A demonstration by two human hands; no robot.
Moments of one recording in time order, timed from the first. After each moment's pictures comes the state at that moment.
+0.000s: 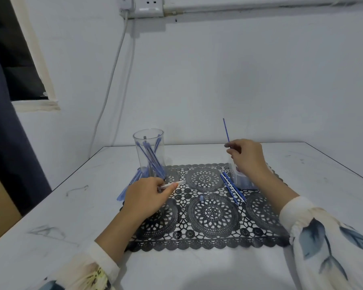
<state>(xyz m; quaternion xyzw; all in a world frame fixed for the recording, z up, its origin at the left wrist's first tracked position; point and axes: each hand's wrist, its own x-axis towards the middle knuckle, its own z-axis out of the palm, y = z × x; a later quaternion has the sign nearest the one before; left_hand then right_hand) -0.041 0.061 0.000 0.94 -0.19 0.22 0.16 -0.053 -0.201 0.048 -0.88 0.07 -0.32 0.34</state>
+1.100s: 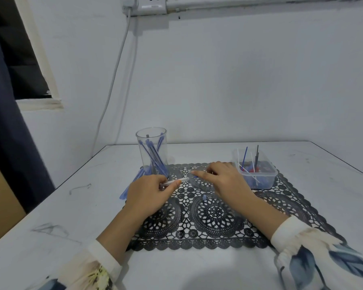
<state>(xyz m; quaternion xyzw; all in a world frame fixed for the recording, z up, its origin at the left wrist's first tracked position) -0.043 0.061 0.003 0.94 -0.19 0.22 0.19 -0.070 -0.162 -0.008 -0.88 -0.22 -0.41 0.02</state>
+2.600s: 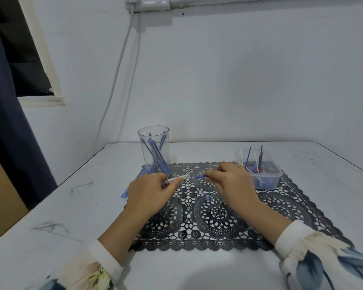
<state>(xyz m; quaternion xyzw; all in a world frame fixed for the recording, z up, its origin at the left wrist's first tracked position) -0.045 0.060 0.005 0.94 -0.17 0.25 0.15 -0.073 -0.155 -0.010 -0.88 -0.12 -0.45 0.07</state>
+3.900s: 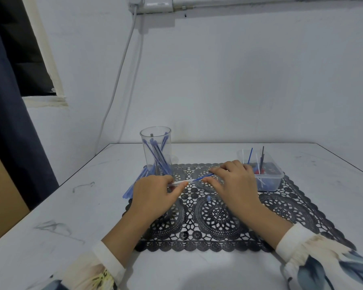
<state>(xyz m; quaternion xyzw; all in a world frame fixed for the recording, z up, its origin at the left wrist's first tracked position) -0.057 0.055 0.011 0.93 -0.20 0.27 0.13 -0.079 -0.147 -0.007 -0.89 -0.03 -0.44 0.04</state>
